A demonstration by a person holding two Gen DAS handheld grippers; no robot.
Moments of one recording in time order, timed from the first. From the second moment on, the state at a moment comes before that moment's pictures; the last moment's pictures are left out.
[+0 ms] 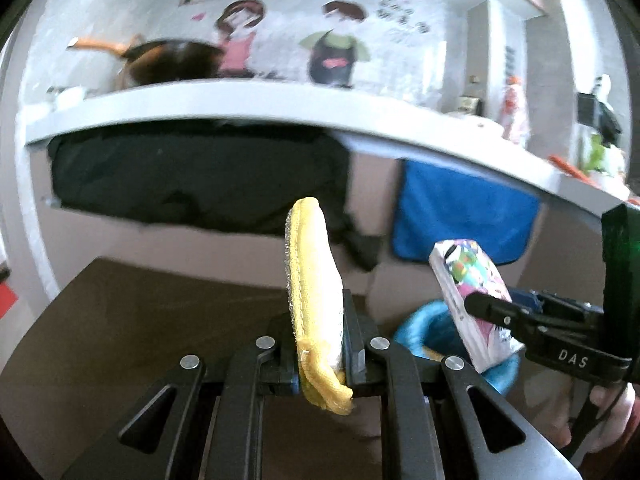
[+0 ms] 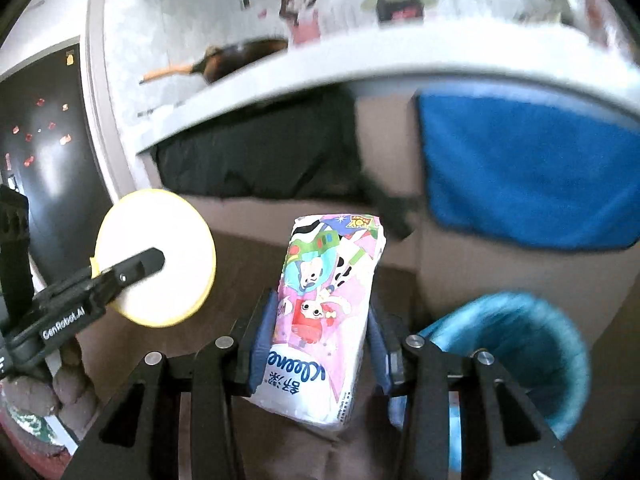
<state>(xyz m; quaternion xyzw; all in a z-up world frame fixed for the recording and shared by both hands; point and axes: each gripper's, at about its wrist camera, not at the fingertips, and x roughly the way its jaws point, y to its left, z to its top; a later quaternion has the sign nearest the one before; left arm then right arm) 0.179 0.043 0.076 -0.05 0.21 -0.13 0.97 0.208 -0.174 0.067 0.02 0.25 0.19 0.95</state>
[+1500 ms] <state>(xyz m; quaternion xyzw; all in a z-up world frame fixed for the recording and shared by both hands) 0.246 -0.147 -0.003 -0.02 0.28 -0.21 0.94 0.234 -0.343 0.003 0.07 0.28 0.07 0.95</state>
